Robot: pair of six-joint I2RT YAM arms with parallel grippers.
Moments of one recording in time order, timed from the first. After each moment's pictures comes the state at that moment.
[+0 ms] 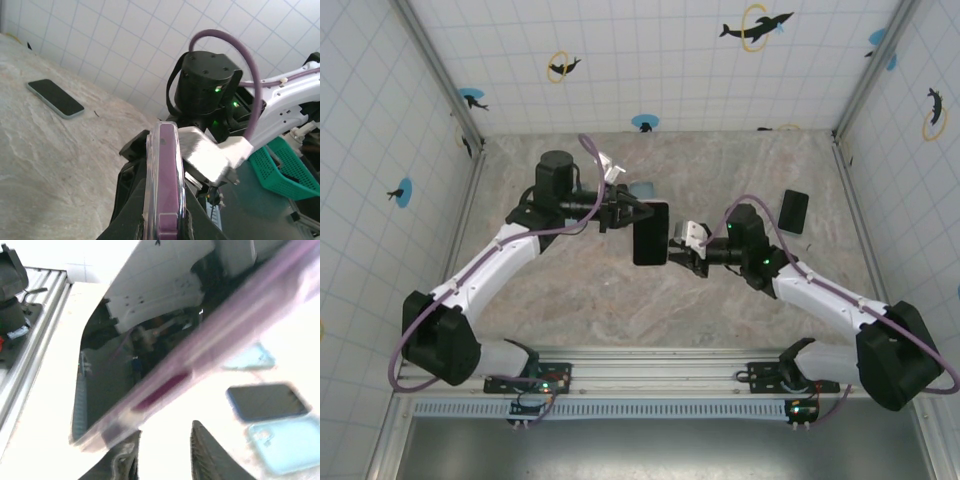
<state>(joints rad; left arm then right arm) -0.47 1.35 1.09 -0.07 1.15 -0.19 0.62 1.22 0.65 0.12 -0.73 -0.49</state>
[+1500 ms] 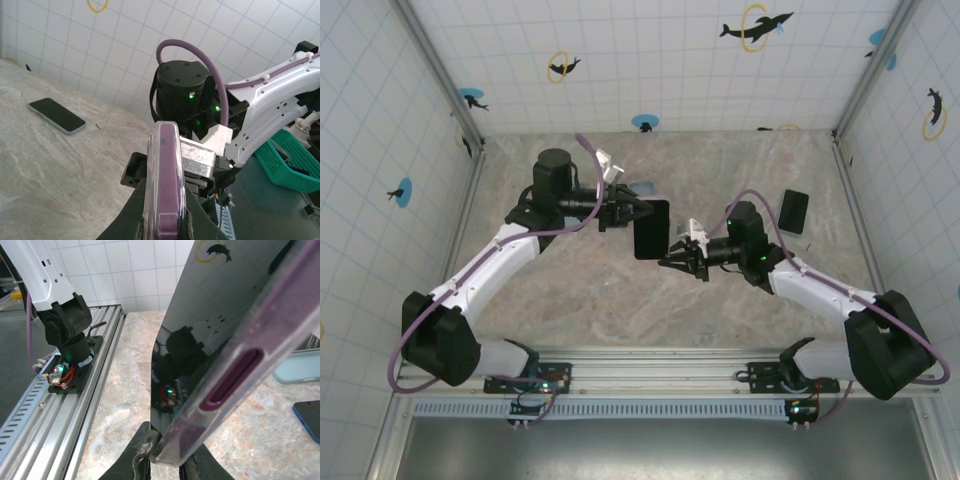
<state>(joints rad) -0.47 1.36 1.09 -0.01 1.17 -0.16 0.58 1.28 0.65 0.22 -0.98 -0.31</state>
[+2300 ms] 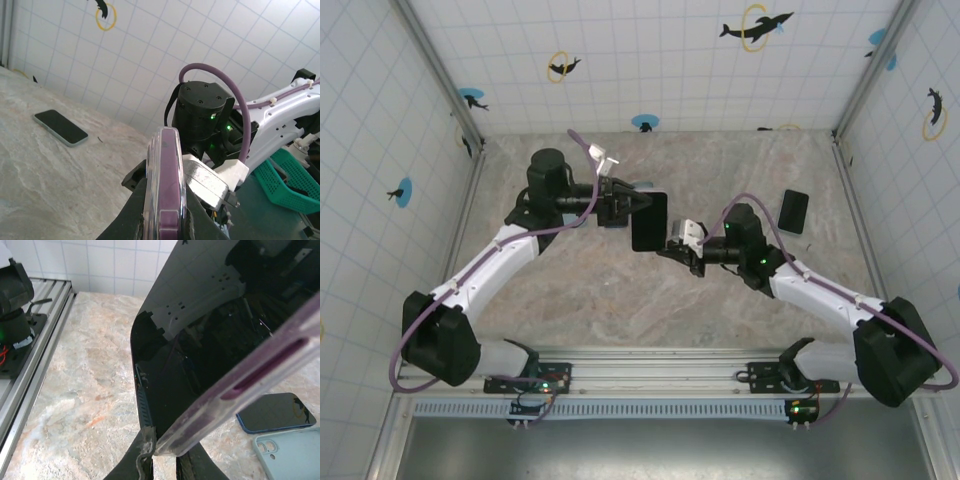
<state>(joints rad) -0.46 1.36 1.06 0.16 1.16 -0.33 0.63 1.24 0.66 0.22 -0.73 -0.43</state>
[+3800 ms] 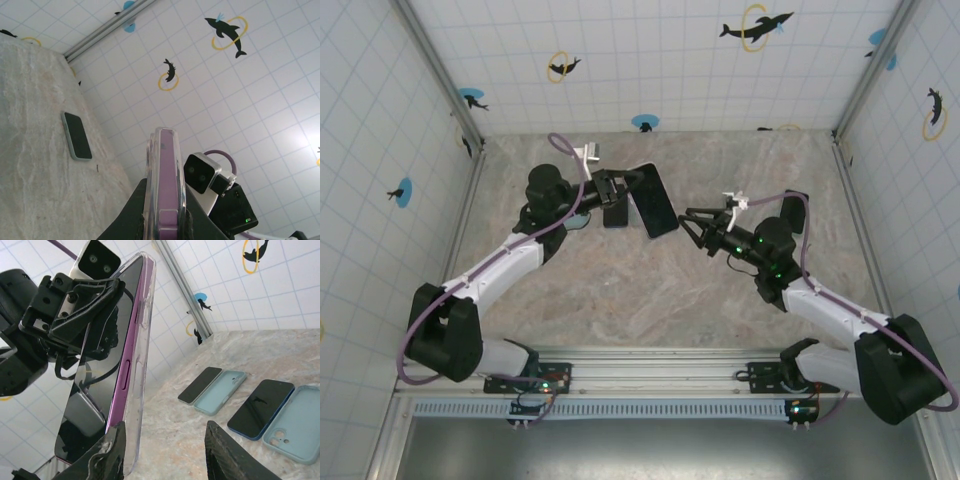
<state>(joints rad) -0.44 1.38 0.91 0.53 0.80 -1.05 0.51 1.15 0.47 0.73 -0.54 0.55</state>
